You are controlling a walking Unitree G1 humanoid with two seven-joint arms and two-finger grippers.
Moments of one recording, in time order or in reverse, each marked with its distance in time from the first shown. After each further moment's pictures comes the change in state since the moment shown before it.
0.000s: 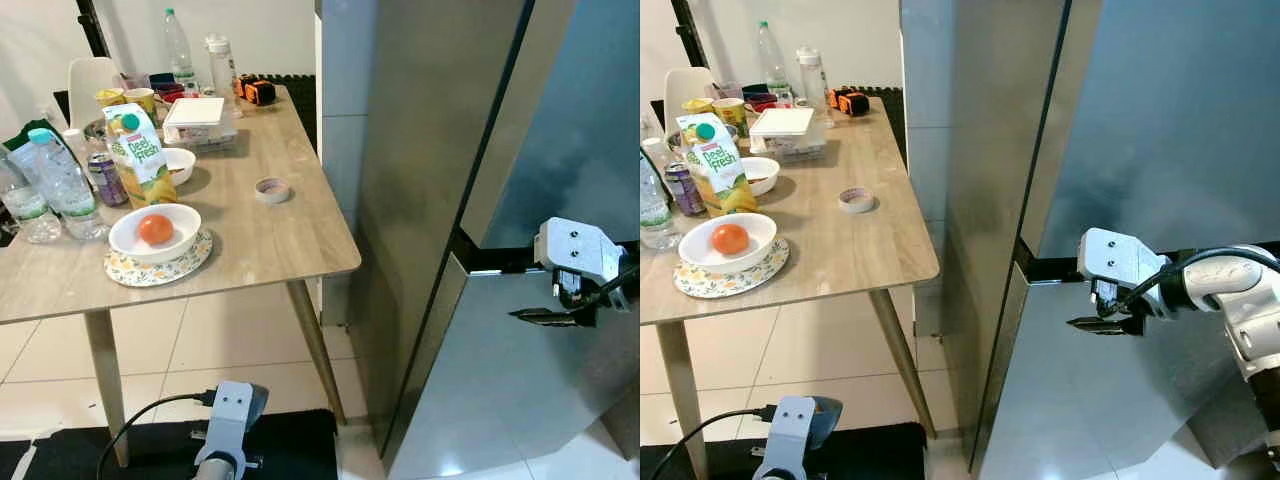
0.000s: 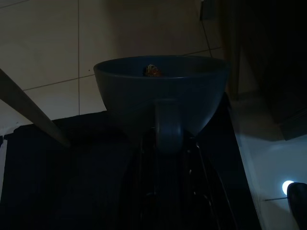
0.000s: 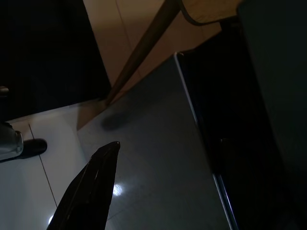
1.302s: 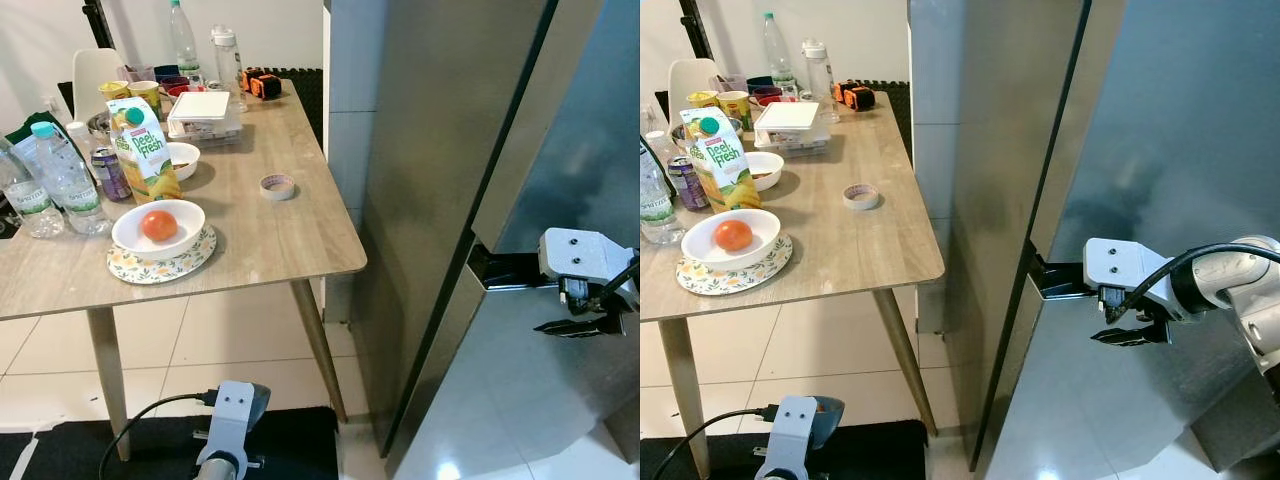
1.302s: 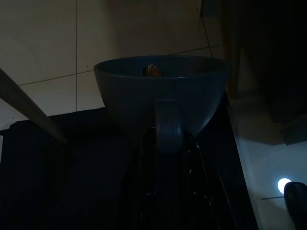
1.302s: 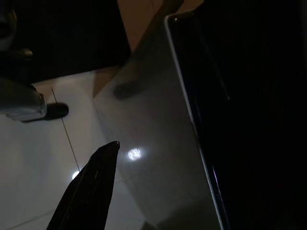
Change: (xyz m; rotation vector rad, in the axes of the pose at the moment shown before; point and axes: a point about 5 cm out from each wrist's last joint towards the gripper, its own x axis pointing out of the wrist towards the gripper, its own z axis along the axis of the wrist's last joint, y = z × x) left arm 0.000 -0.003 0.000 -0.004 0.000 -0.007; right arm -0.014 0.003 -0.001 -0.002 0.107 0.135
